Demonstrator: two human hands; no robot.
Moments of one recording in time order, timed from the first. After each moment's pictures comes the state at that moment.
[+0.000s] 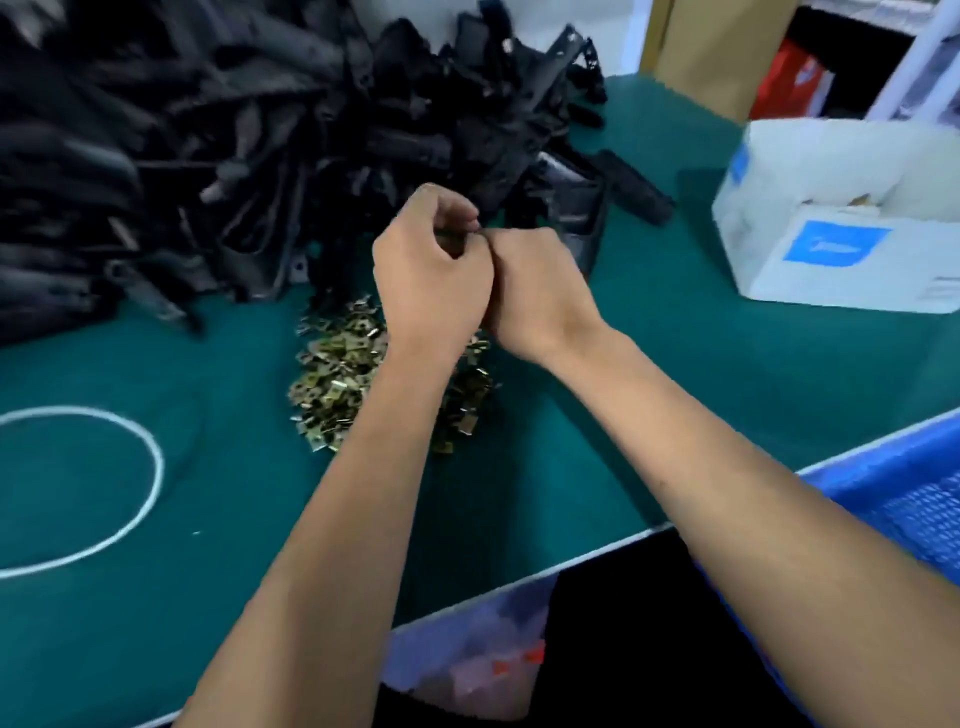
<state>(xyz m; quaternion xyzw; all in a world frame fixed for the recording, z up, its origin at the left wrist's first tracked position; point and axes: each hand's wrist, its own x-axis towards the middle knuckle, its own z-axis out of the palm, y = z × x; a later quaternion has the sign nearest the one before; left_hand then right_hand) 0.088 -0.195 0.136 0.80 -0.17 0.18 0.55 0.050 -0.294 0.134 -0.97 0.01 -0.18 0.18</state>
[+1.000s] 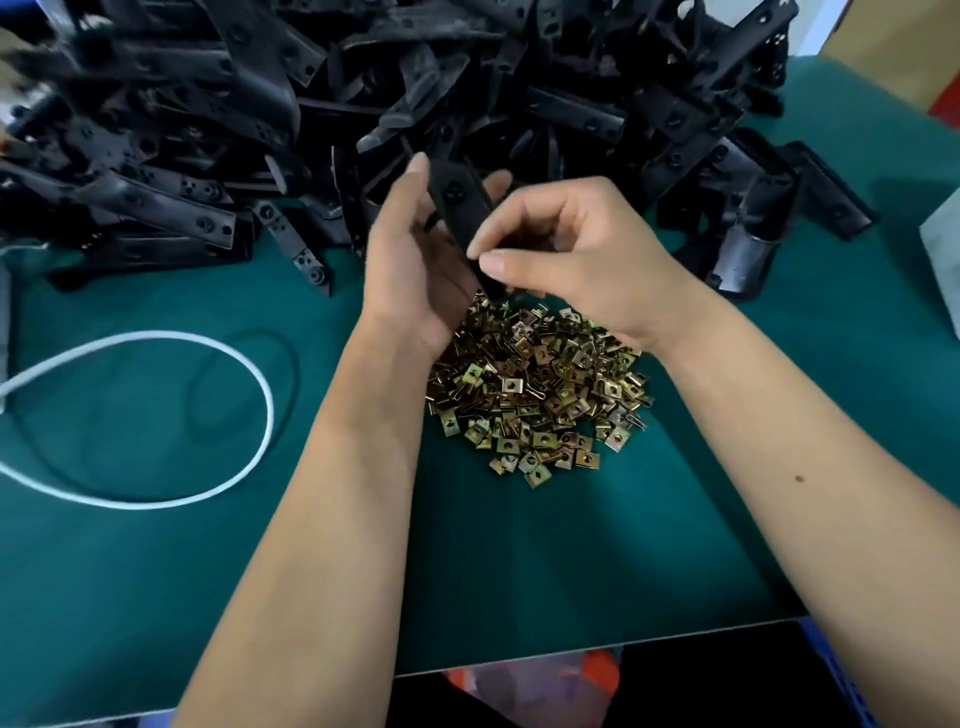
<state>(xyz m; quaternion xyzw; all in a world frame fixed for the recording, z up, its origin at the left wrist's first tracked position) 0.145 -0.079 0.121 0.38 -0.02 -0.18 0.91 0.100 -0.233 0.141 -0.78 -0.20 -0.05 0.59</state>
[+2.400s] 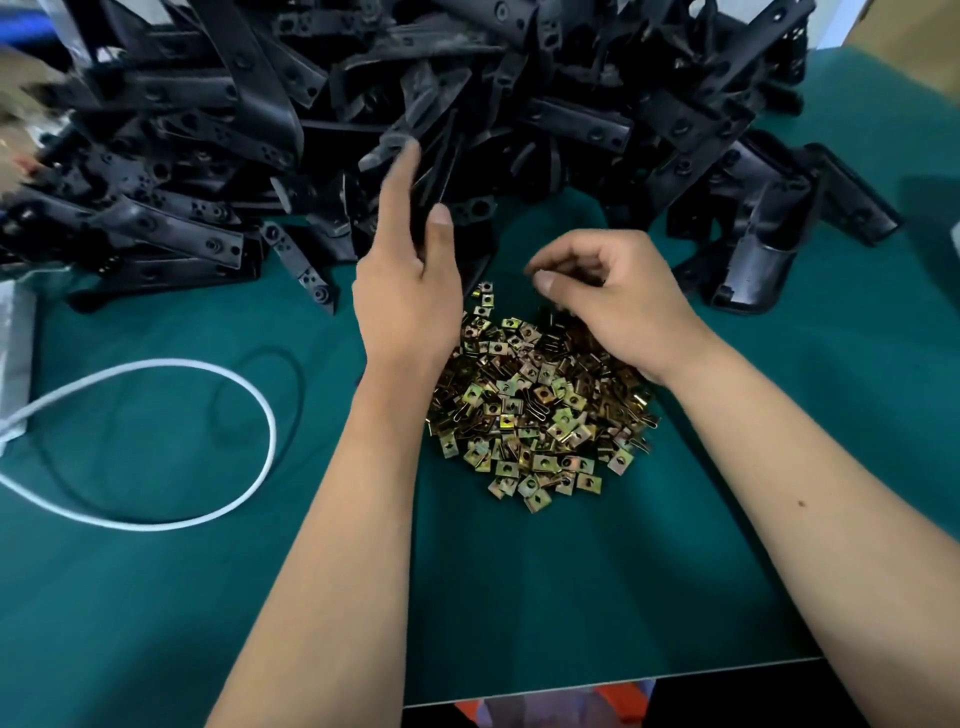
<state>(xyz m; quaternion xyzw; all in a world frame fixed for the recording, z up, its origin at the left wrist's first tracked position) 0.139 -0.077 0.112 0.83 -0.08 0.23 0.51 0.117 -0.265 0.096 -0.84 -0.08 -0.12 0.52</state>
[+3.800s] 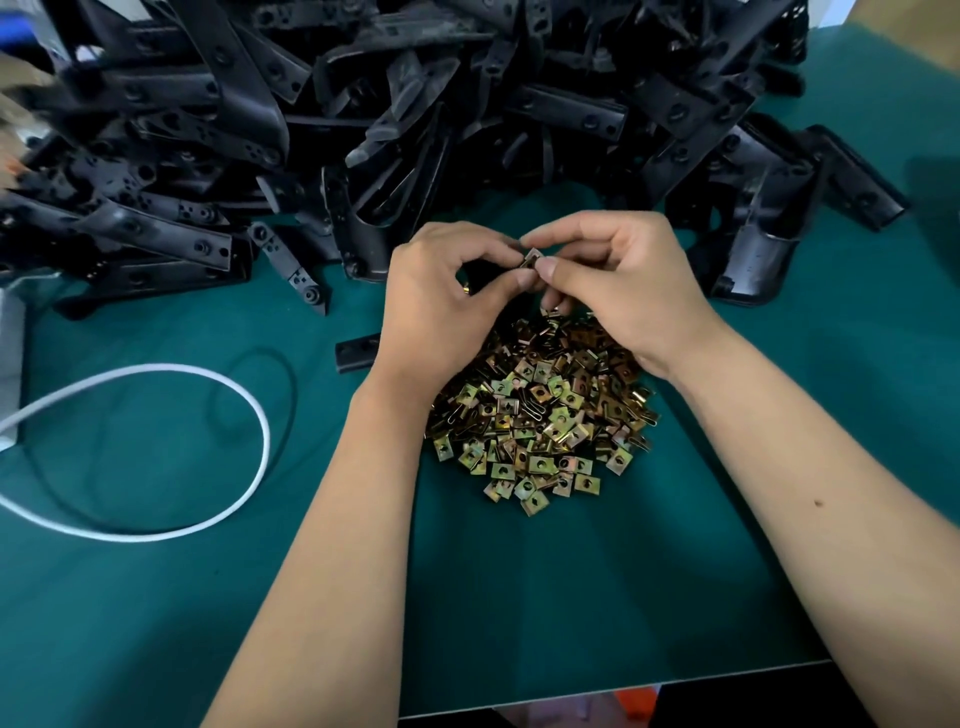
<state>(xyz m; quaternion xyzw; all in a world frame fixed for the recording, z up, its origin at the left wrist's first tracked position) 0.143 -0.083 0.104 0.84 -0.26 0.18 0.45 0.113 -0.264 0.100 -0.76 -0.07 -0.11 0.64</state>
